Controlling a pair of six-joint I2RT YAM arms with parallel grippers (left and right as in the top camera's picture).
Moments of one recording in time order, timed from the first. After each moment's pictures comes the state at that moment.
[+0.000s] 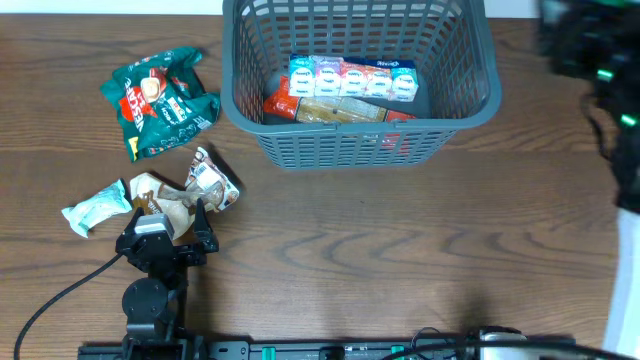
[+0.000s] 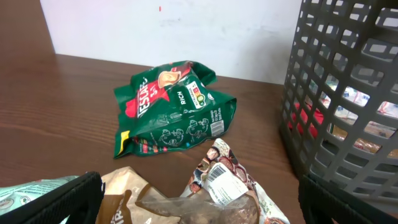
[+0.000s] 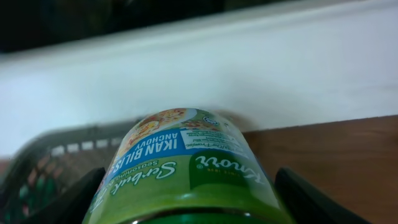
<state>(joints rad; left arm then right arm) -0.03 0.01 0.05 -0.18 -0.11 -0.11 -0.02 1.40 1.94 -0.88 -0.07 0.20</state>
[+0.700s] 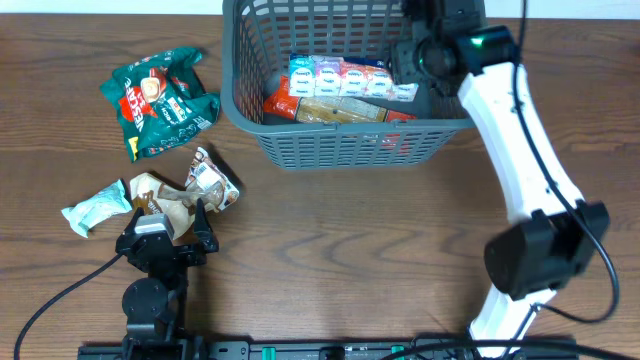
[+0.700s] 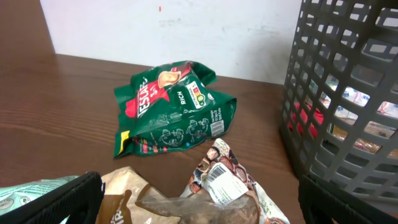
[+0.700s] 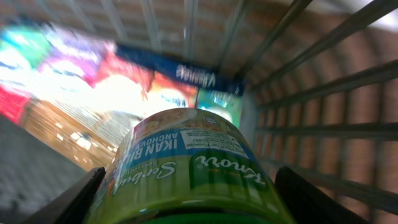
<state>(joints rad) -0.03 0.01 0.05 -0.18 -0.11 -0.11 0.25 1.97 1.94 -0.96 0.06 0.00</state>
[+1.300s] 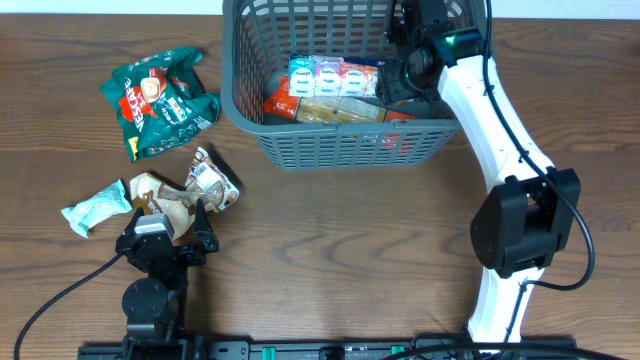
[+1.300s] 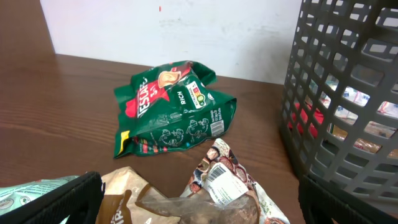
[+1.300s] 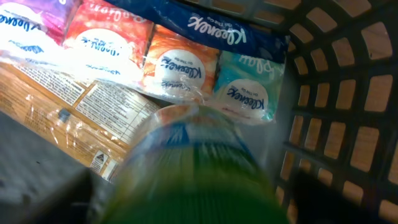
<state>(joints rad) -0.03 0.01 0.05 -0.18 -0.11 -0.11 0.25 2.09 1.94 -1.00 0.01 0.01</state>
